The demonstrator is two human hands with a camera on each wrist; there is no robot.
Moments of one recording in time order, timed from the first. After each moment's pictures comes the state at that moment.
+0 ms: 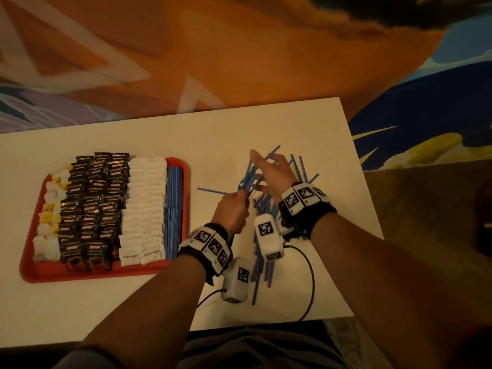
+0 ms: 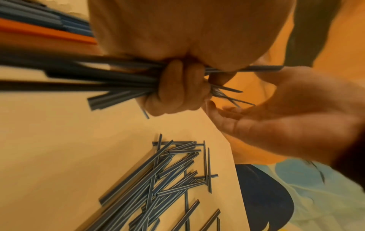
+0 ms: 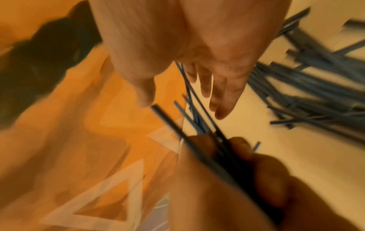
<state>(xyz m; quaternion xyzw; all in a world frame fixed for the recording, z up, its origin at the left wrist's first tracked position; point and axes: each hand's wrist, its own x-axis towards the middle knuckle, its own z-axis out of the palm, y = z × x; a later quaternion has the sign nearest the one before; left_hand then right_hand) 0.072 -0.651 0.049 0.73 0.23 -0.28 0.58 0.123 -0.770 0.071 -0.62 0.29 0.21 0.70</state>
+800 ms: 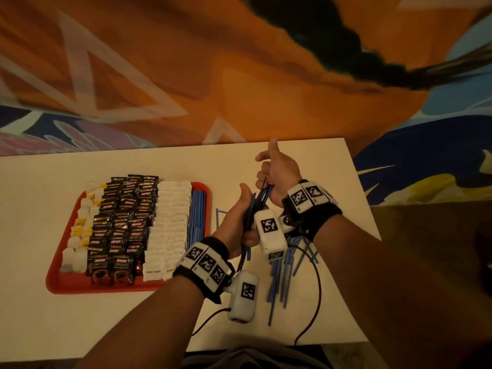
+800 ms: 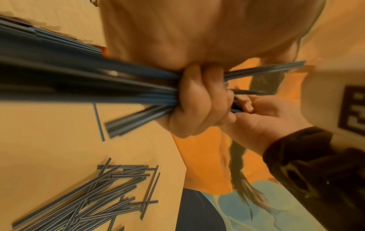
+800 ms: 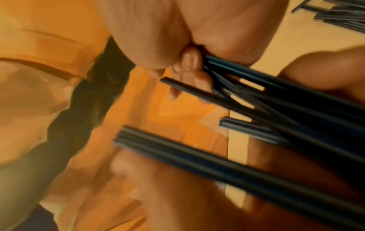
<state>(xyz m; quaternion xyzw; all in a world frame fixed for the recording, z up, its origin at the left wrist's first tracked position) 0.057 -0.607 0.116 0.53 0.11 -0.34 0.77 0.131 -0.717 0.166 -0.56 0.23 0.12 0.78</state>
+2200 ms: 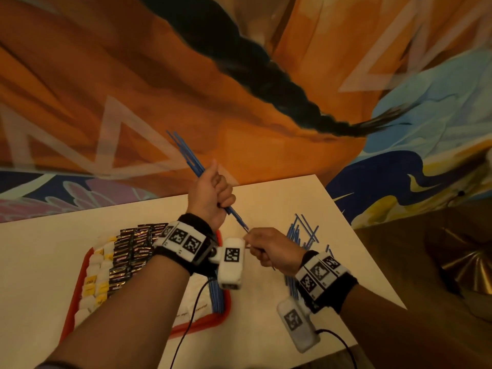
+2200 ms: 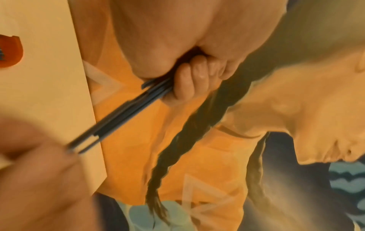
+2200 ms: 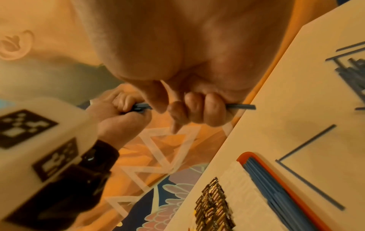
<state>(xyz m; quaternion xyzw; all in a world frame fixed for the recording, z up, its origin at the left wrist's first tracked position) 0.102 -0.500 0.246 0.42 0.07 -0.15 0.89 0.013 -0.637 0.202 -0.72 0.07 0.24 0.65</state>
